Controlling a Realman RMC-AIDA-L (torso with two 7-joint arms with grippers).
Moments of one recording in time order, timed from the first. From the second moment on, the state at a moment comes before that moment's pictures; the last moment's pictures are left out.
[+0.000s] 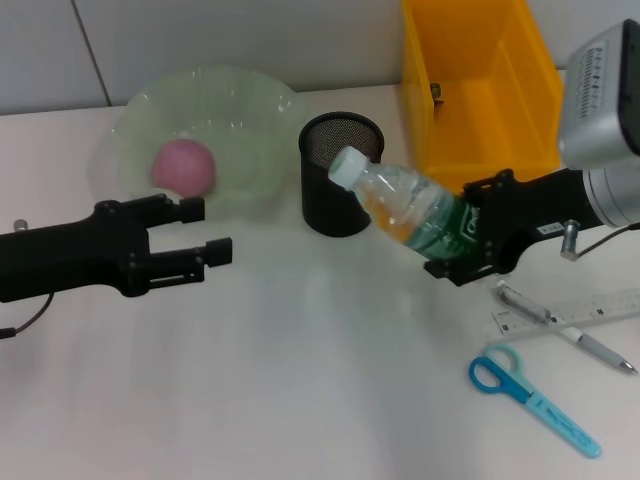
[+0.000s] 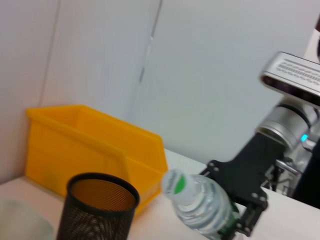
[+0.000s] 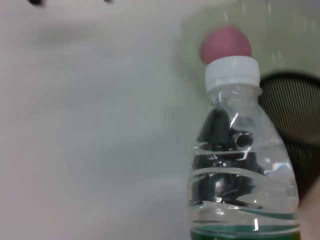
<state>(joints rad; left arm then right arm) -0.52 -2.04 0.77 0.69 1.86 1.64 -1.46 0.50 2.08 -1.11 -1.22 -2.30 -1.43 1.74</state>
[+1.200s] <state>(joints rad) -0.51 -2.06 0.71 0.52 1.63 1.70 -1.34 0.49 2.08 -1.13 -0.75 -1.54 -1.36 1.12</state>
